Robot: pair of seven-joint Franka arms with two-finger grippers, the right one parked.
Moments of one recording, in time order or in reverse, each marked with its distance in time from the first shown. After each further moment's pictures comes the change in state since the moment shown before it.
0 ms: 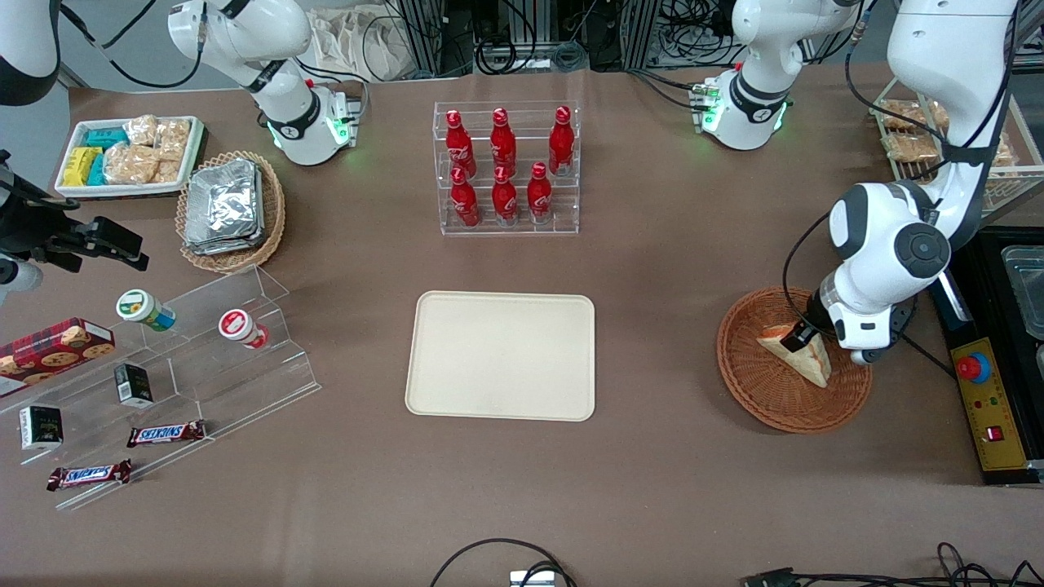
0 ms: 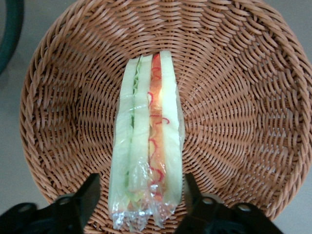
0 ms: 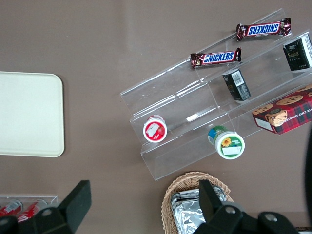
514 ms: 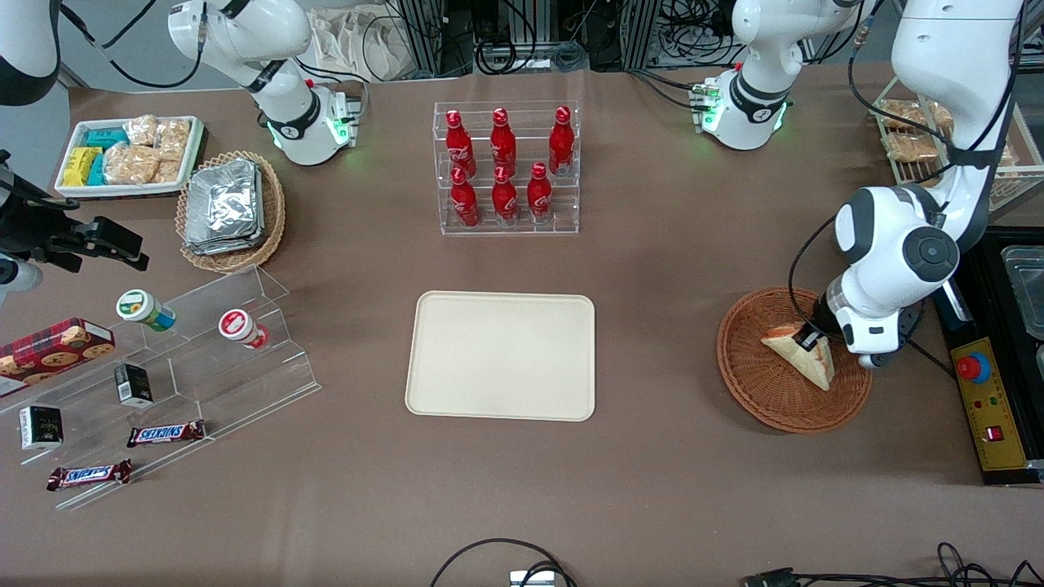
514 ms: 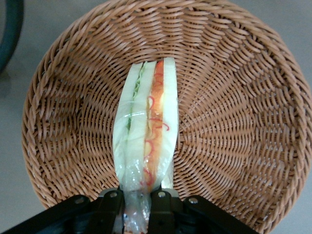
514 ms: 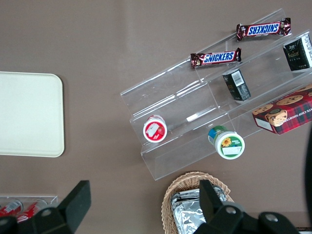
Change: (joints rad) arm 0.000 0.010 0.014 0.034 0.001 -0.016 0.001
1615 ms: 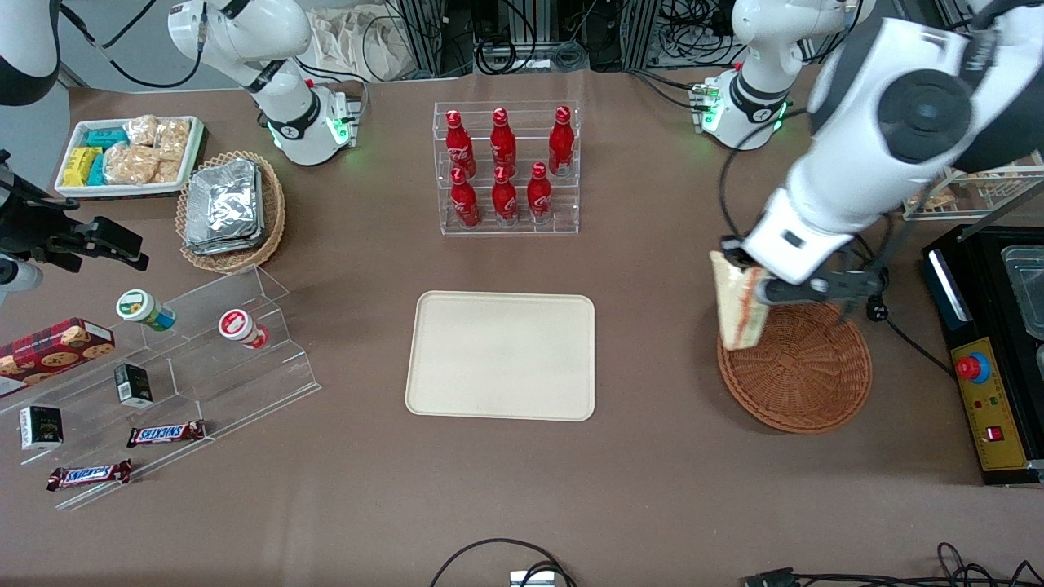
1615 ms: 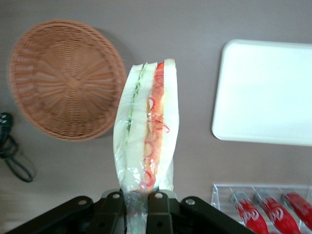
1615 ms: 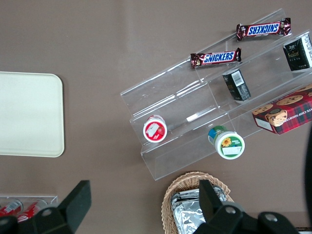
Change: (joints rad) arm -0.032 -0.080 -0.442 0.647 0.014 -0.862 0.386
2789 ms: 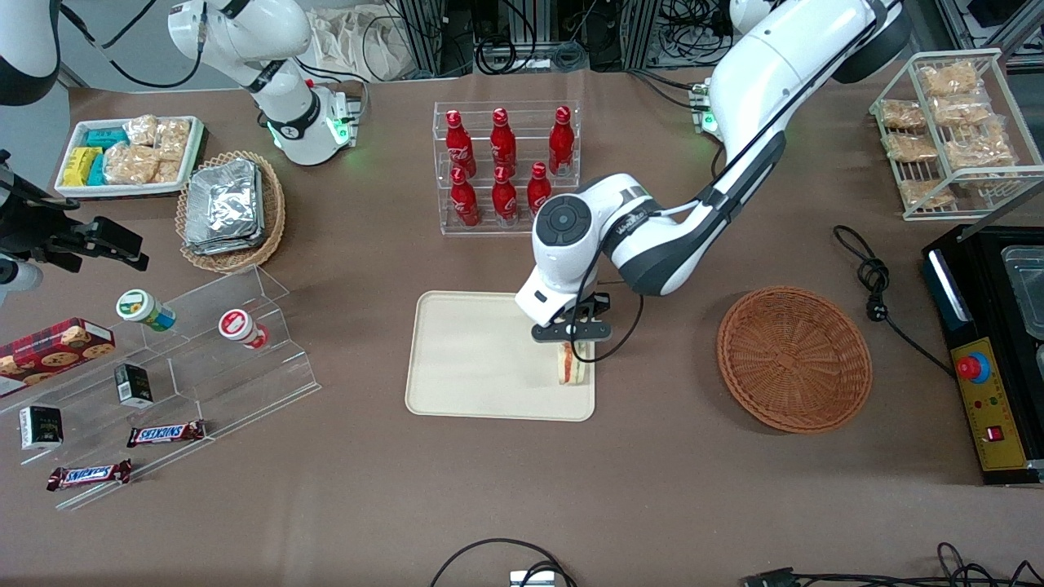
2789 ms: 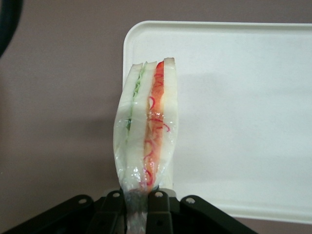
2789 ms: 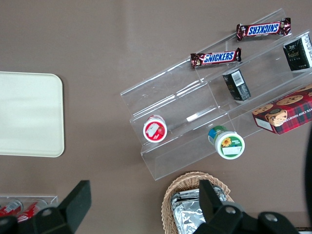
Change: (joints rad) arm -0.364 0.506 -0.004 -0.024 0.468 0.464 -0.539
